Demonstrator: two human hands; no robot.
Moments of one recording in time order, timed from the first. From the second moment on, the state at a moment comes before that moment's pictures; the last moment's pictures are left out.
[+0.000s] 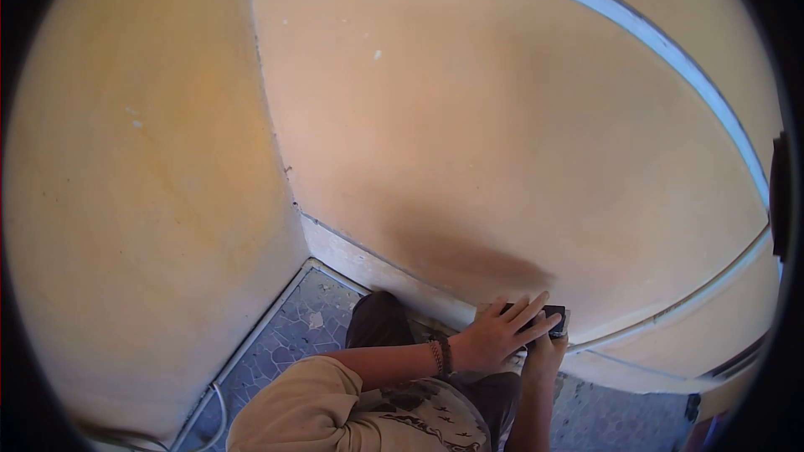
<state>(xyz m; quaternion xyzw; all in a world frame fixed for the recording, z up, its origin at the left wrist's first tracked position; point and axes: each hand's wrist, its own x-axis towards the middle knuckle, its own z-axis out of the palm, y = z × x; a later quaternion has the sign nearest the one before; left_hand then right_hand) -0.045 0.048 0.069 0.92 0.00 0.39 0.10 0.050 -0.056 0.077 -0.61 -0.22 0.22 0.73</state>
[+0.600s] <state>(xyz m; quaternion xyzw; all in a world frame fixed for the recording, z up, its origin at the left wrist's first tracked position) -0.036 0.123 0.193 0.86 0.02 0.49 -0.13 0.098 -0.074 0.105 -0.58 -0.47 0.19 0.64</state>
